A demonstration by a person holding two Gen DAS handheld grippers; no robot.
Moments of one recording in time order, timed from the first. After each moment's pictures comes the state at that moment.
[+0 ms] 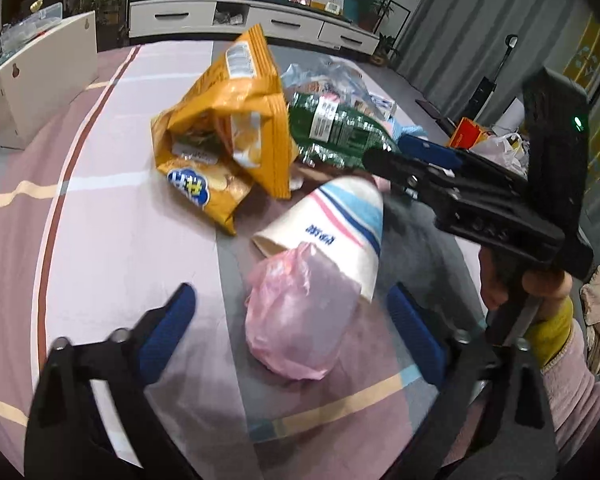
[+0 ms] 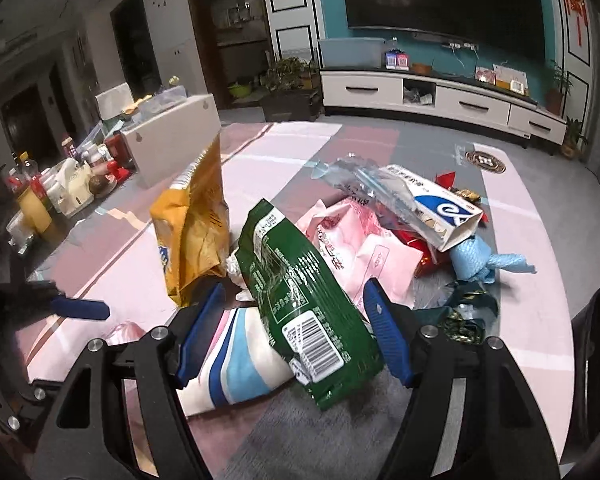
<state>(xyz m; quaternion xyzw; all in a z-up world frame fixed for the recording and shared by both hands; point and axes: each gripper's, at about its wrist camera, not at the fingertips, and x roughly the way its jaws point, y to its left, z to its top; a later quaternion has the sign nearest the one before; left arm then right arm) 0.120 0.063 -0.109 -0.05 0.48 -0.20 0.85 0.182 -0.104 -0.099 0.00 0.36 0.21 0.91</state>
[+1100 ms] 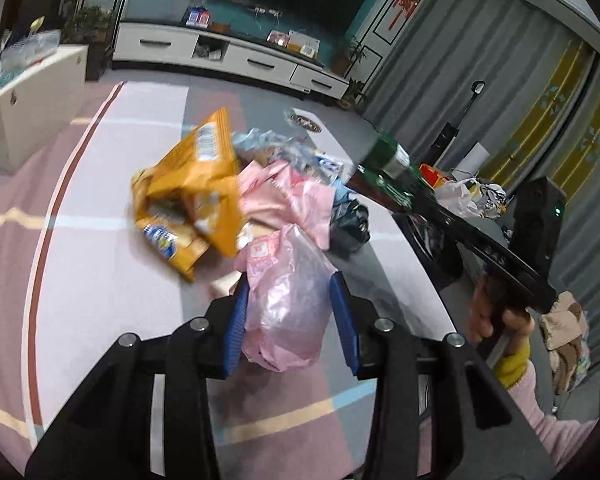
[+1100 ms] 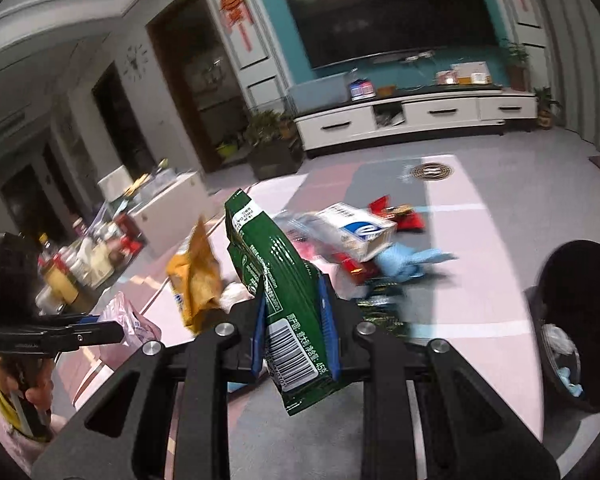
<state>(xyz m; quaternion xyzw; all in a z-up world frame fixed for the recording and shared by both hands) 0.113 0.064 -0.053 -0.11 0.41 -0.25 0.87 0.128 -0.202 -0.057 0.12 0.29 0.18 0.93</state>
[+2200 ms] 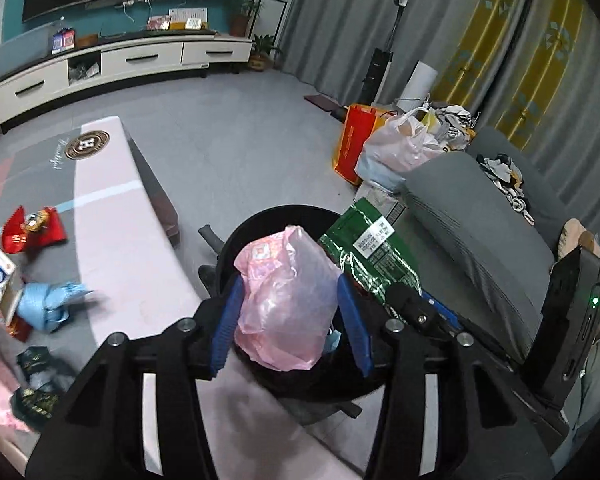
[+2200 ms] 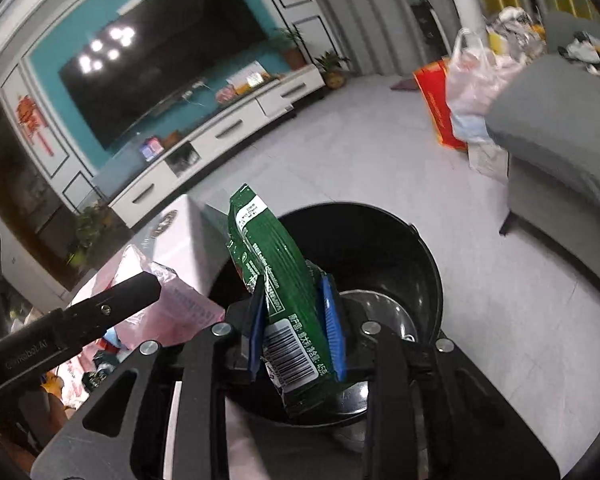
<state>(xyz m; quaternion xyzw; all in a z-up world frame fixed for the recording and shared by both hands) 0.213 -0.315 -0.075 0.01 0.43 -0.36 0.83 0.095 -0.444 -0.116 0.29 0.29 -0.15 0.90</state>
